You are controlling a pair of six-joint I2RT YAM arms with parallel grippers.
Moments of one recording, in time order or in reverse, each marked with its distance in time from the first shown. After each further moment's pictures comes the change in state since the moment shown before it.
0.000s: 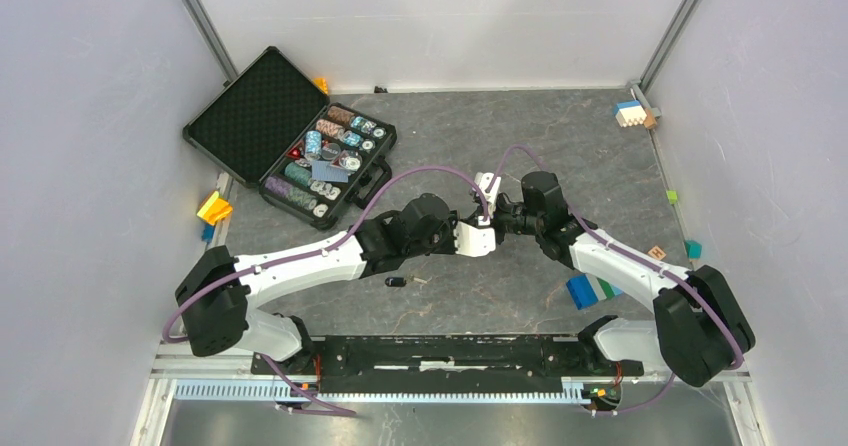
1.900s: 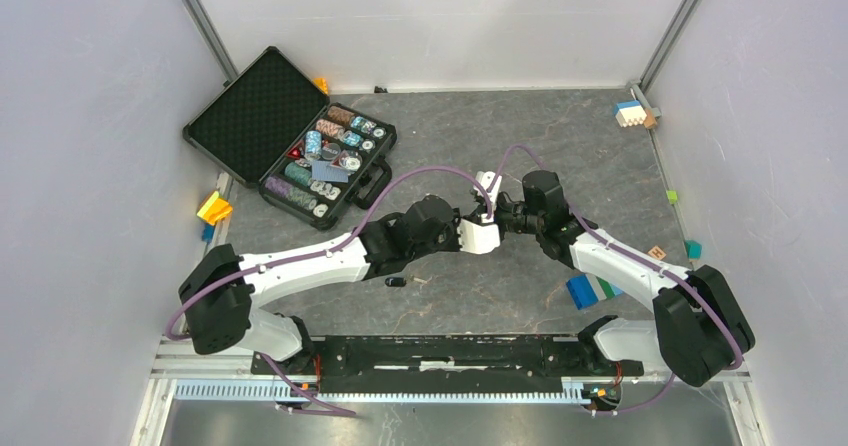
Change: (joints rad) left arm -0.016 0.015 0.001 0.059 -0.086 -0.010; right arm -0.002 0.001 0.000 0.017 -0.014 -0.002
